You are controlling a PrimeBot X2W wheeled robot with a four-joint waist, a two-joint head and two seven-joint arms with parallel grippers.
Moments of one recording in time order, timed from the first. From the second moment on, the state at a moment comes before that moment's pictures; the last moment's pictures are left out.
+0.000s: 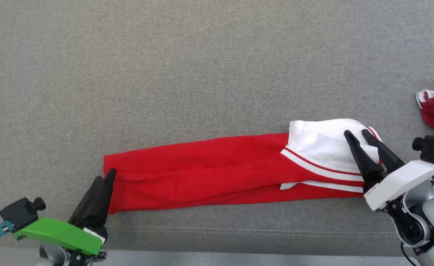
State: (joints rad) left arm -0.06 0.42 -0.48 0.05 -1.39 -0.12 -0.20; right arm -0.11 -0.45 0.40 0.08 0.85 0.00 -0.06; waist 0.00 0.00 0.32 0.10
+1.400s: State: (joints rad) left arm -0.06 0.40 -0.48 0.06 -1.39 -0.12 -0.22; right arm -0.09 -0.54 0.47 0.05 0.81 0.03 0.02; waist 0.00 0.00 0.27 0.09
